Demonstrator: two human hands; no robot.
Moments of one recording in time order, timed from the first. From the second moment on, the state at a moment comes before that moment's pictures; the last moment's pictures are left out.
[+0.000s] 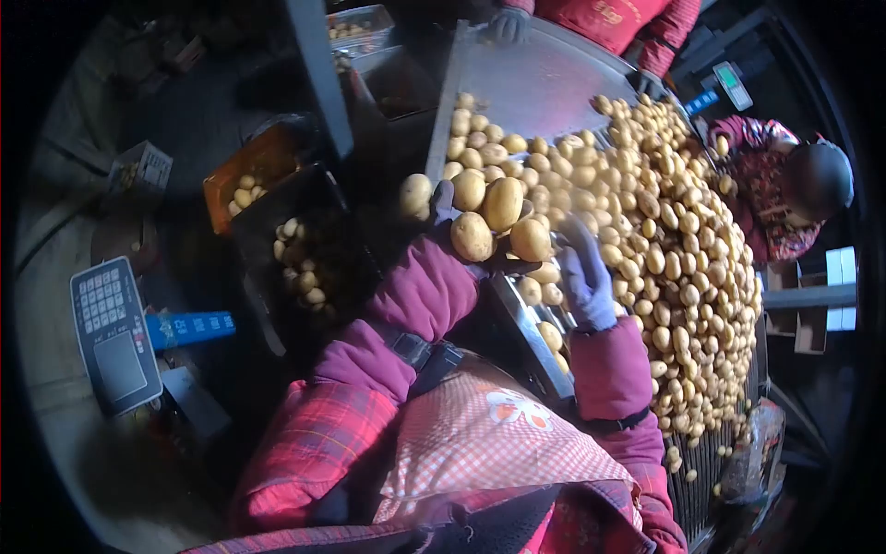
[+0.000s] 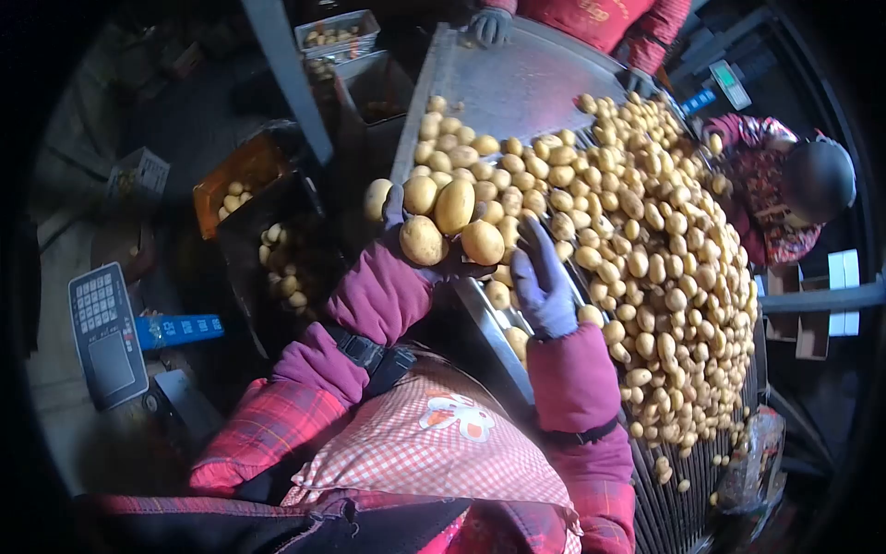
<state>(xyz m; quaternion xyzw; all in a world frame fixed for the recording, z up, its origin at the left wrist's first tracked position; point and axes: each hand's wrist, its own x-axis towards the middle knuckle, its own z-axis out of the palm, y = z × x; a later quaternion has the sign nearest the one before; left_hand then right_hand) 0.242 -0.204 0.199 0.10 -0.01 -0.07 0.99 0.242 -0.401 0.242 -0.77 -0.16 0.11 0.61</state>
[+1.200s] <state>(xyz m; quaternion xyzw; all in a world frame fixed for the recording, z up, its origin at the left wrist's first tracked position) 0.129 -0.097 0.138 0.64 0.11 0.04 0.76 0.170 -0.424 0.171 -0.95 -0.26 0.01 0.18</state>
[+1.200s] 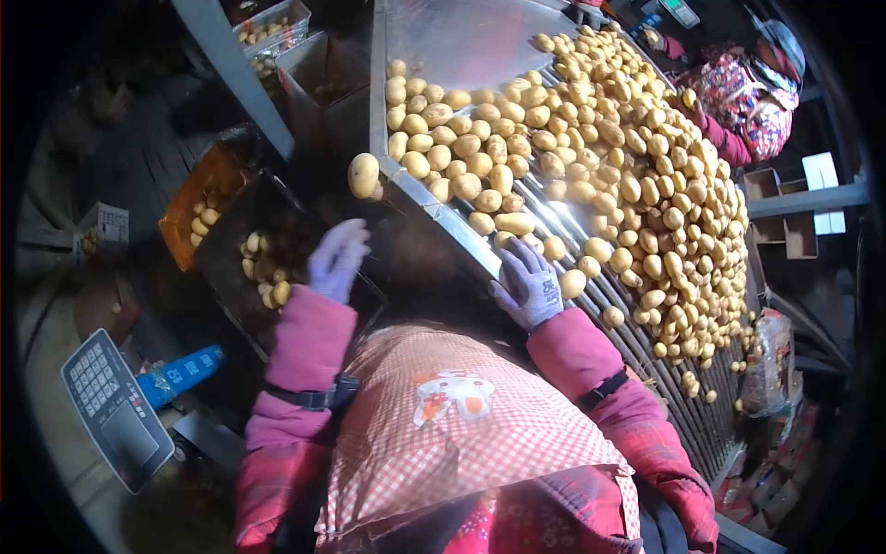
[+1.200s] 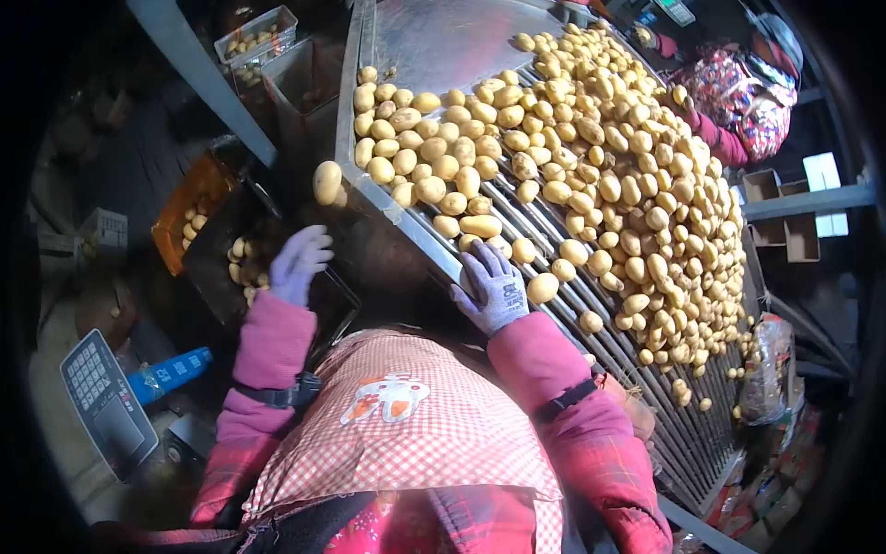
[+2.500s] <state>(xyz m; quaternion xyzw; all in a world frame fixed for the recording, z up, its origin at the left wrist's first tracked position) 0.214 -0.293 0.201 0.33 0.18 -0.32 0.87 0.234 -0.517 0.206 -0.74 -0.04 0.23 0.63</state>
